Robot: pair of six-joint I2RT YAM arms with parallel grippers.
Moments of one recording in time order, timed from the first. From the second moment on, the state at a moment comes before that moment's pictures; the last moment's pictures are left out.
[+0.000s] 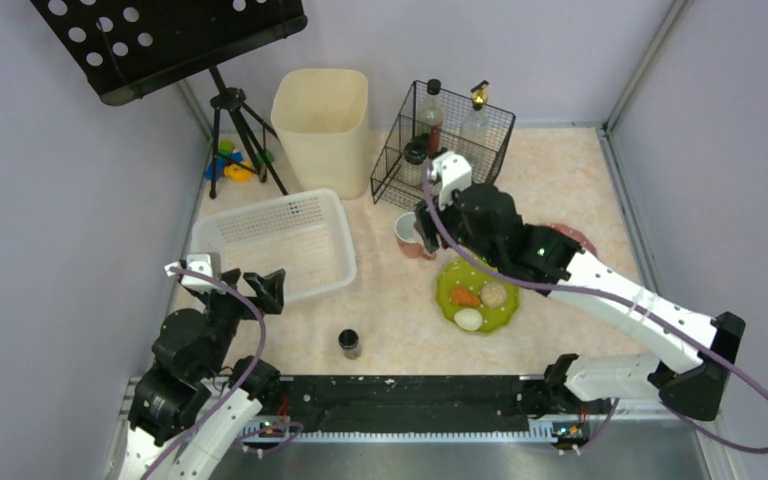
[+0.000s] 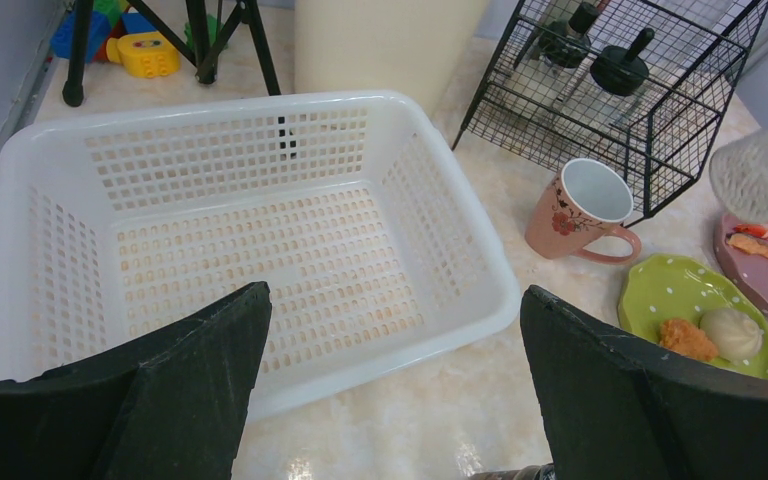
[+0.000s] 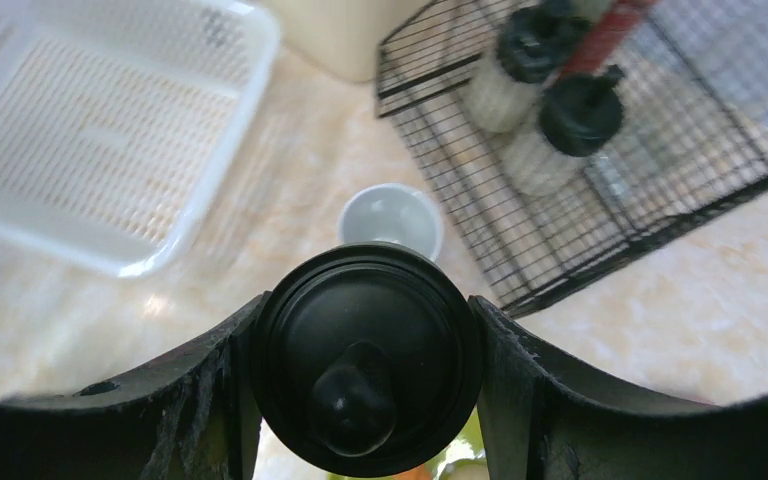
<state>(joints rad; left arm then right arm) -0.47 0.16 0.76 -0.72 -0.30 -0.29 0.99 1.18 1.19 -0.43 0.33 0.06</state>
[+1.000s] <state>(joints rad) -0.47 0.16 0.76 -0.72 -0.30 -0.29 0.70 1.70 1.43 -0.19 0.48 0.21</state>
